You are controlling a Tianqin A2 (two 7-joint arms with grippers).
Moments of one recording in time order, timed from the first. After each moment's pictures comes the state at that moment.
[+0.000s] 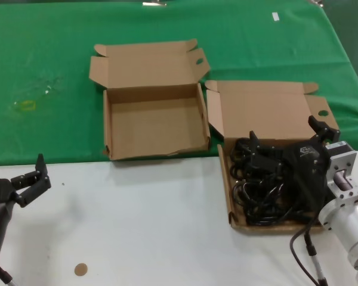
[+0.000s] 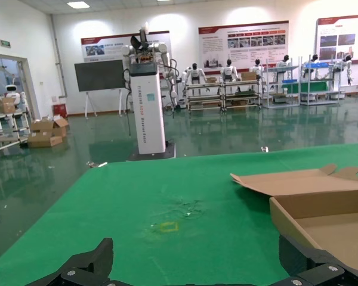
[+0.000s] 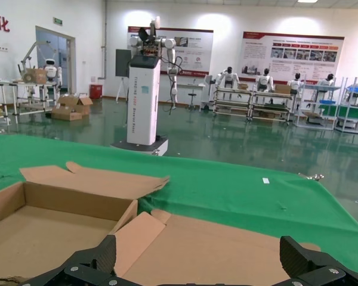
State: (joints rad) left arm 0.00 -0.30 1.60 -1.60 -1.80 0.00 0.00; right arm 0.04 0.30 -1.62 1.56 1.78 -0.03 -0.01
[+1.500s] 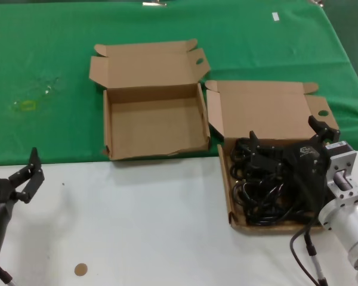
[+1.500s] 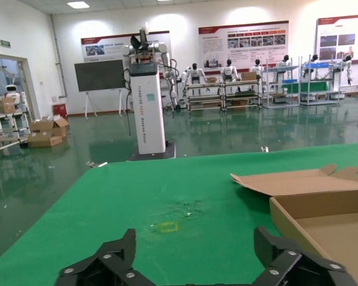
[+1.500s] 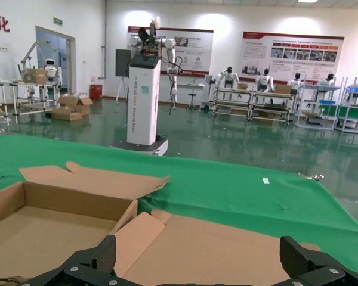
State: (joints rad) left arm 0.00 -0.30 1.60 -1.60 -1.80 0.00 0.00; right arm 0.04 0.30 -1.62 1.56 1.78 -0.03 -0.01
